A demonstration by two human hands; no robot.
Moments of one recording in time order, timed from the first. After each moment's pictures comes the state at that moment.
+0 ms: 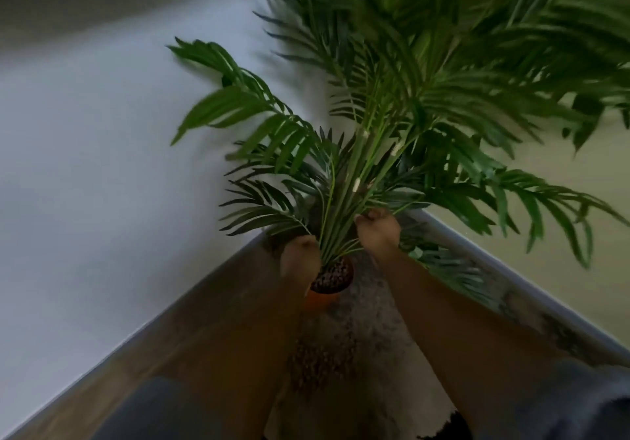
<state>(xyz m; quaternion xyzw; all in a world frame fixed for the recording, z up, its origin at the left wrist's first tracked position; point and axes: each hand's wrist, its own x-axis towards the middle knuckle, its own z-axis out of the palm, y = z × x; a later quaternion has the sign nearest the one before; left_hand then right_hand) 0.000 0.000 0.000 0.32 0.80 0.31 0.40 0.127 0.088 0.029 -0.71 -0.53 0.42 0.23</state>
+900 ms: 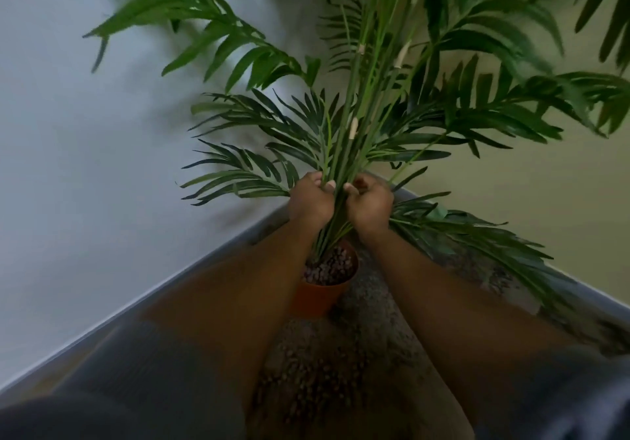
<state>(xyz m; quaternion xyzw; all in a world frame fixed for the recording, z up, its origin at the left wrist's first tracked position) 0.009 0.055 -0.093 0.40 0.75 0.47 0.23 0.104 0.084 -0.108 -0.57 -0.65 0.25 0.44</state>
